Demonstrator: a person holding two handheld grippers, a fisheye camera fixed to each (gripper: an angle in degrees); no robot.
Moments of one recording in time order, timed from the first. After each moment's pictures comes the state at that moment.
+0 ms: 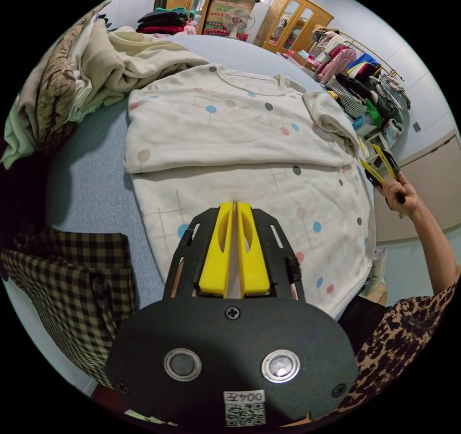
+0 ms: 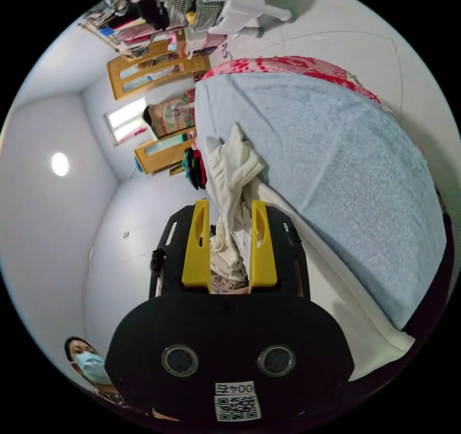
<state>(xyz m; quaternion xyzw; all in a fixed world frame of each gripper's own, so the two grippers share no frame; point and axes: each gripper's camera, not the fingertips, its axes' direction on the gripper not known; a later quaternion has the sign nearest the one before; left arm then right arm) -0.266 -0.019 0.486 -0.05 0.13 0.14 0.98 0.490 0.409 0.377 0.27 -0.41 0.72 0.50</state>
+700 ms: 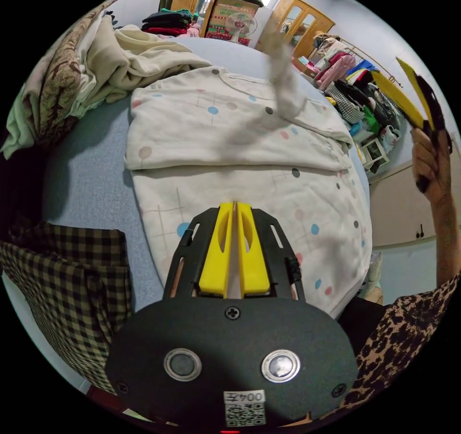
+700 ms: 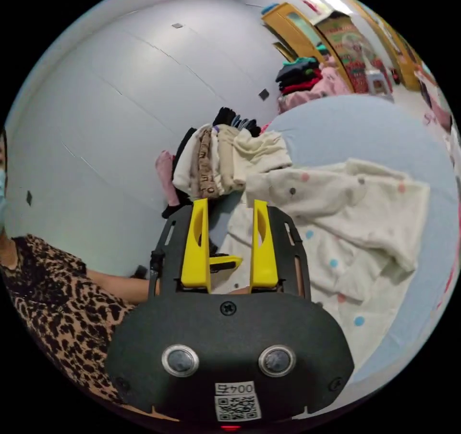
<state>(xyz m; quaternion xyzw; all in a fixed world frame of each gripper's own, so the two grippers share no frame) -0.310 -0.027 0.515 -0.04 0.16 0.12 0.98 0.374 0.171 0.292 0.18 -0.36 0.24 0.88</state>
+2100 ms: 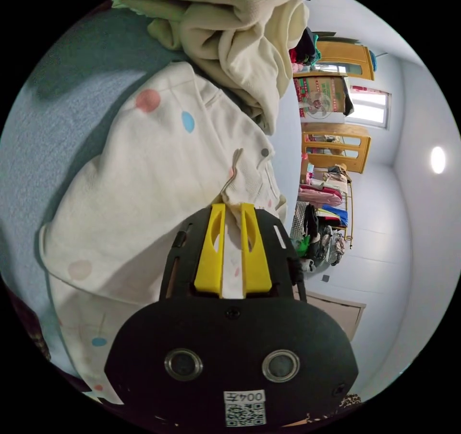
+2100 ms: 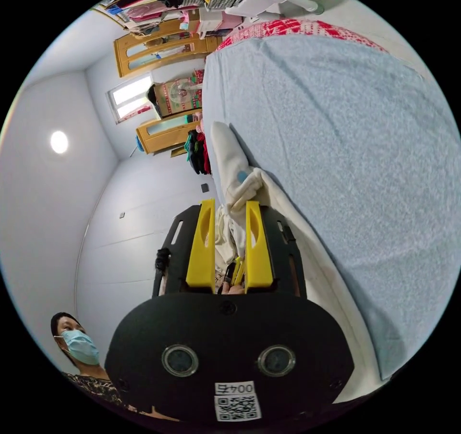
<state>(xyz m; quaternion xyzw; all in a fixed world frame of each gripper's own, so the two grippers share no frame) -0.426 -0.181 0.651 -0.07 0.39 -0.28 0.87 0.567 0.339 0.400 0.25 -0.42 0.65 0.58</state>
